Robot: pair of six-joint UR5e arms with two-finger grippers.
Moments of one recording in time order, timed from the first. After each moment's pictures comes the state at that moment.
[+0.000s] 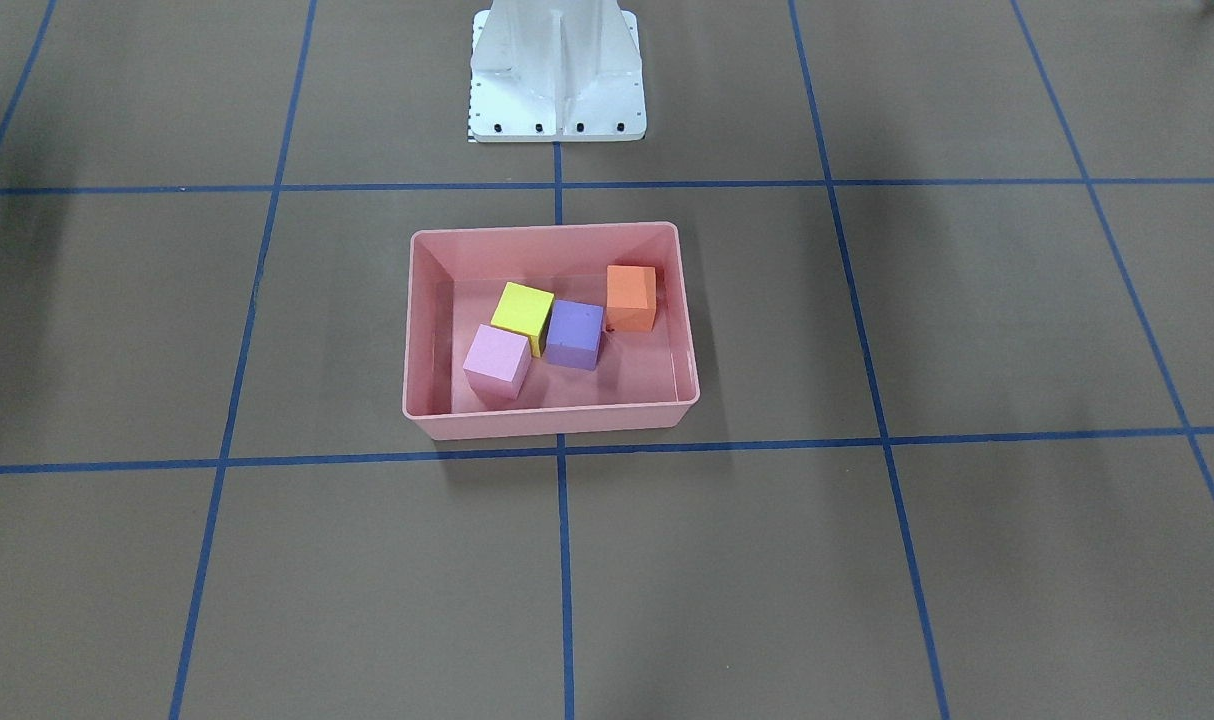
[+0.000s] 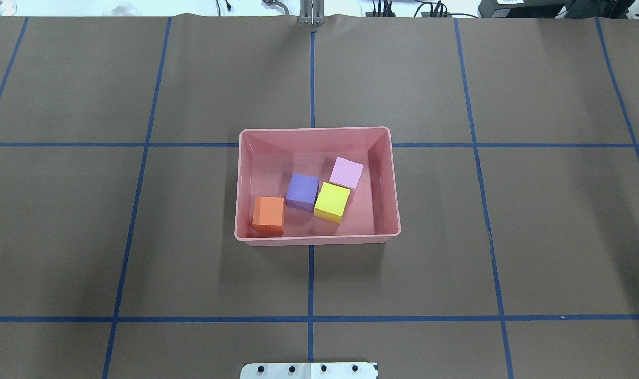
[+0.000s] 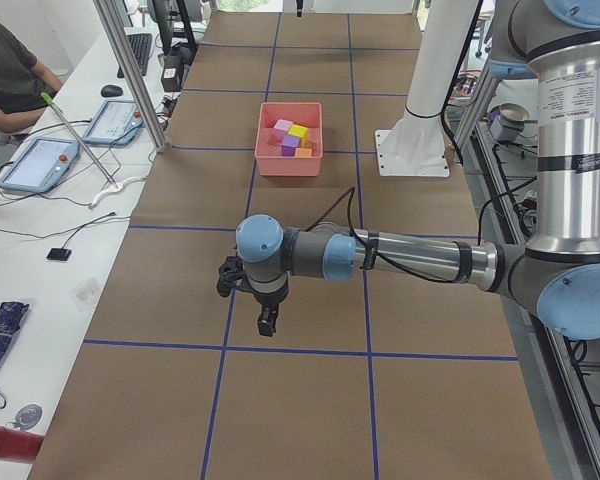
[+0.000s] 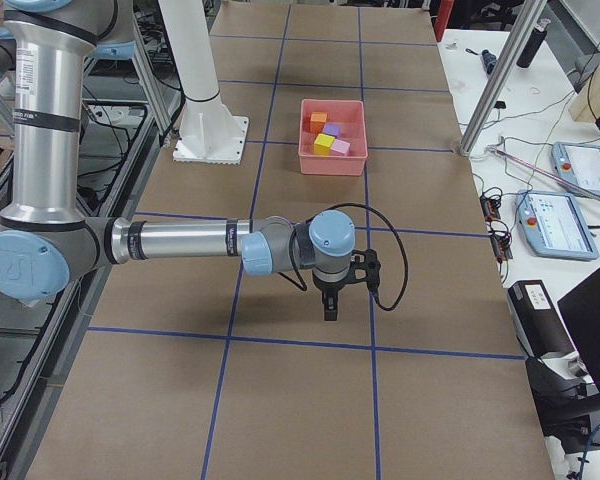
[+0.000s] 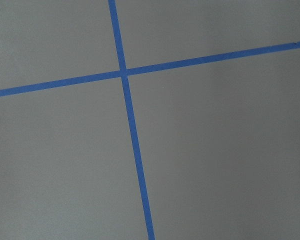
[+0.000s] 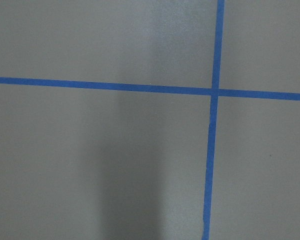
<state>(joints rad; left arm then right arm) -1.50 -1.48 -1.76 -1.53 -2.38 0.04 1.48 -1.70 1.75 -1.44 2.42 0.13</state>
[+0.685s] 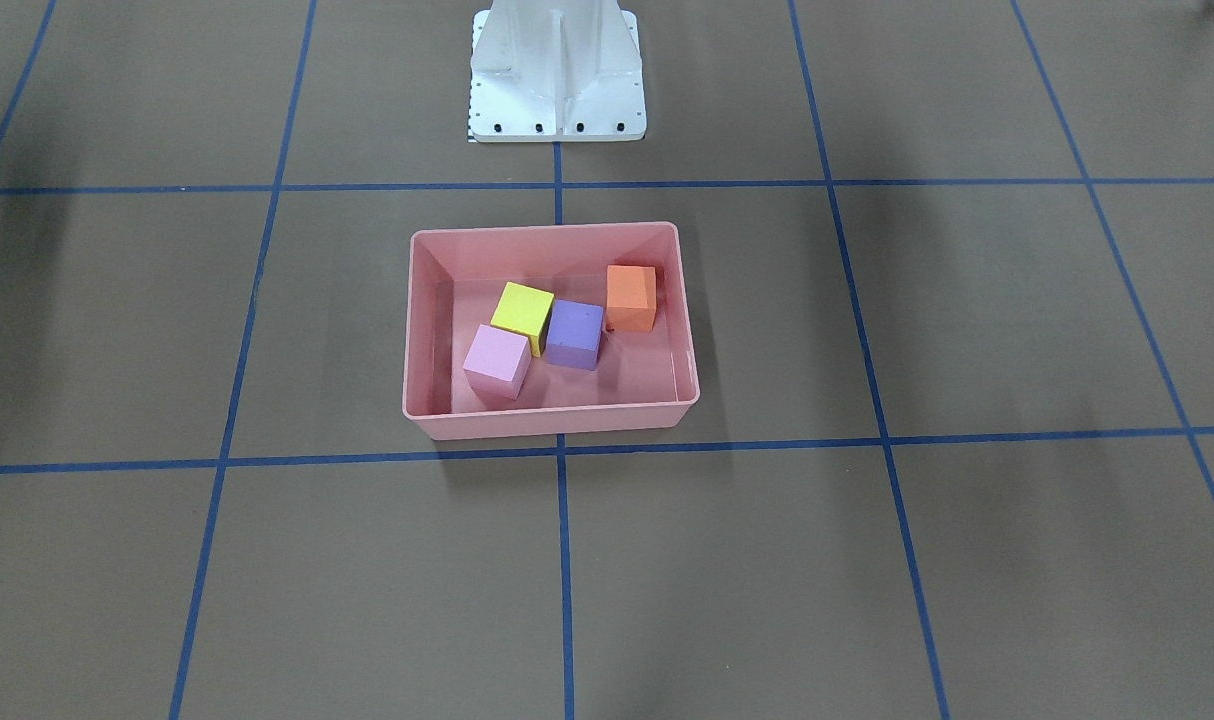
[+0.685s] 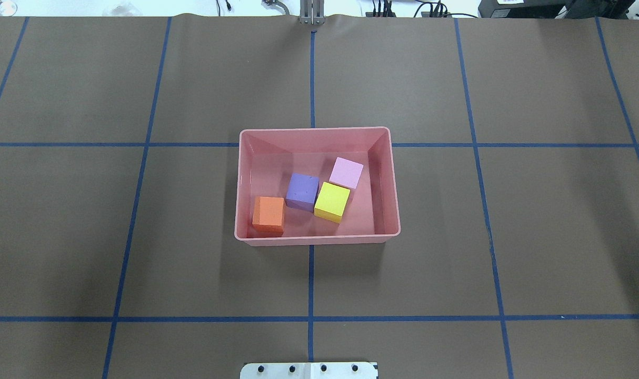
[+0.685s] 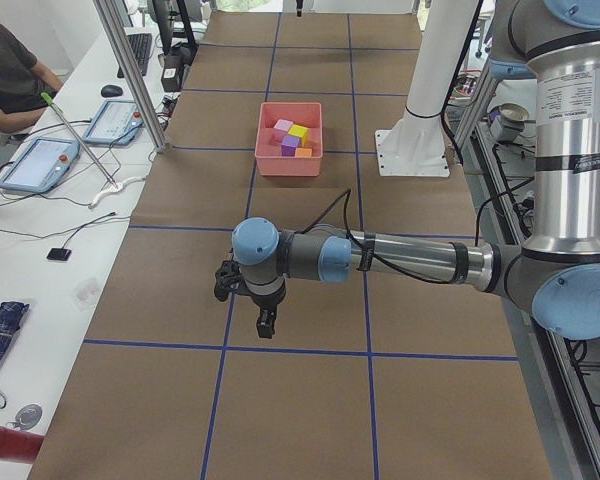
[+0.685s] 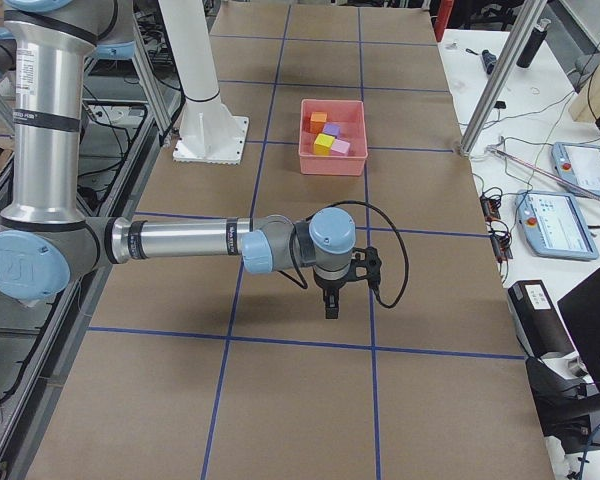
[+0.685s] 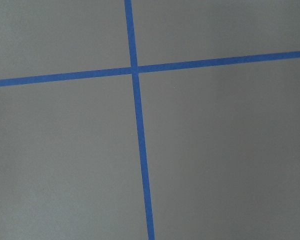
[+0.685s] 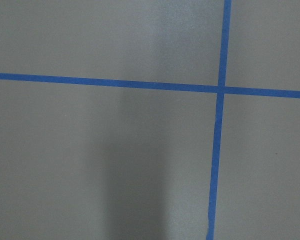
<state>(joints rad) -1.49 -1.49 -1.75 -1.53 -2.39 0.01 1.48 -1.69 1.76 -1.44 2.42 0.14</state>
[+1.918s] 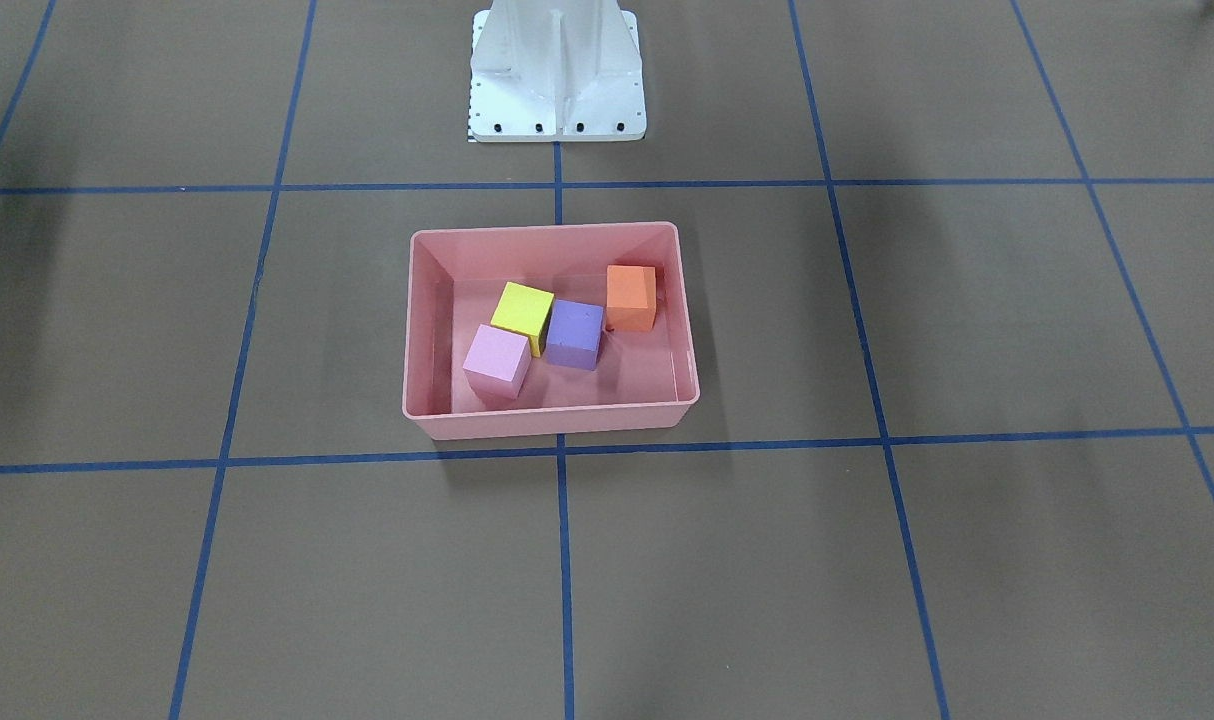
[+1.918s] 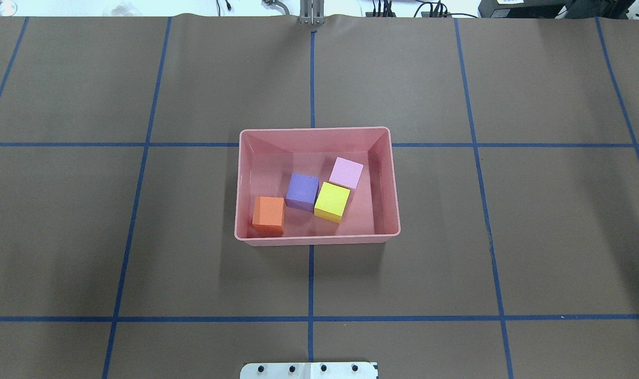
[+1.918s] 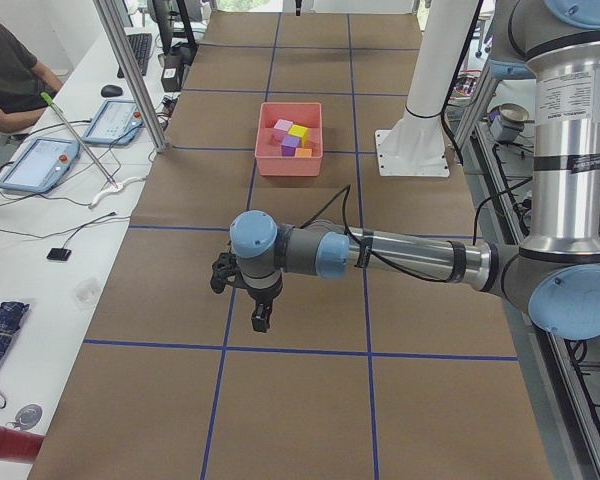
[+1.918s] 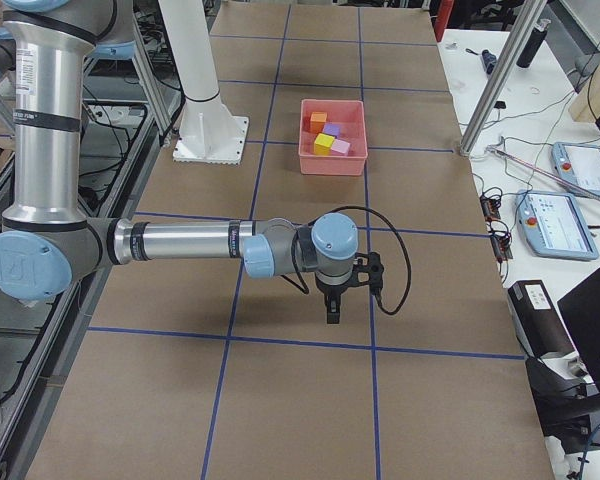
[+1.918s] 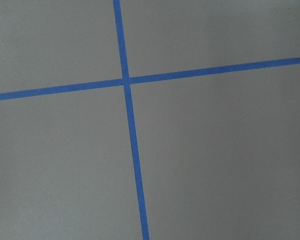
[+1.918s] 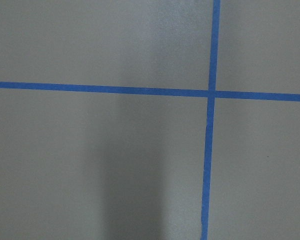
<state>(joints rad) -1.50 -1.50 -1.77 -1.54 -2.38 0.01 1.49 -1.68 1.73 -1.44 2.42 0.14</state>
